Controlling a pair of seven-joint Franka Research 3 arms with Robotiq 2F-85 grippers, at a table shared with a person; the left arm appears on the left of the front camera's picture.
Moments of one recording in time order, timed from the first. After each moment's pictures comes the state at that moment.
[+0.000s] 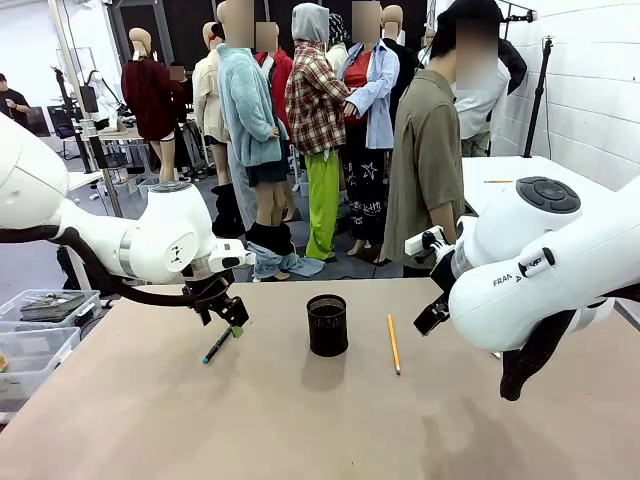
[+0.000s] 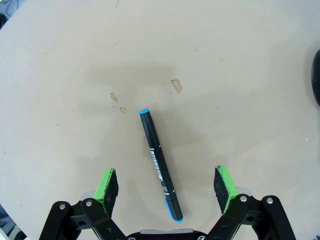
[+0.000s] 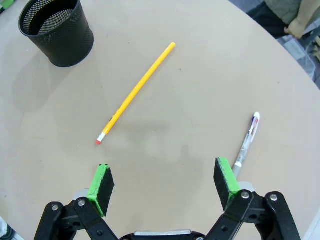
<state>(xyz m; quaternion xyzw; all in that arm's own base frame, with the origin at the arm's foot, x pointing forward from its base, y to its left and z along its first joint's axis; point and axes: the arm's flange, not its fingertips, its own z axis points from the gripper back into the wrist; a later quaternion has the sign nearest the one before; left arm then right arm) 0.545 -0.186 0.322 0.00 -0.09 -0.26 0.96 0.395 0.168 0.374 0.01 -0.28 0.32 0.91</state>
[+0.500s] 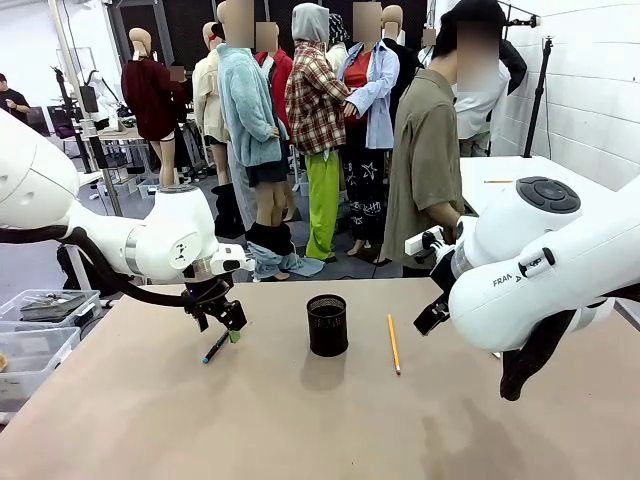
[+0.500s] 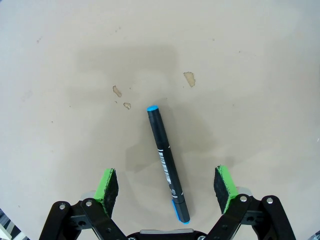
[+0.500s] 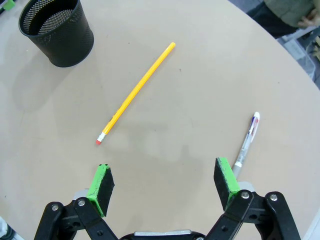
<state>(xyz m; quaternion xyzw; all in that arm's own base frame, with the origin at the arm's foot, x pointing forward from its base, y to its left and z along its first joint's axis) 0.555 -0.179 0.309 0.00 -0.05 -0.25 0.97 0.395 0.168 0.374 0.01 -0.28 0.32 0.91</state>
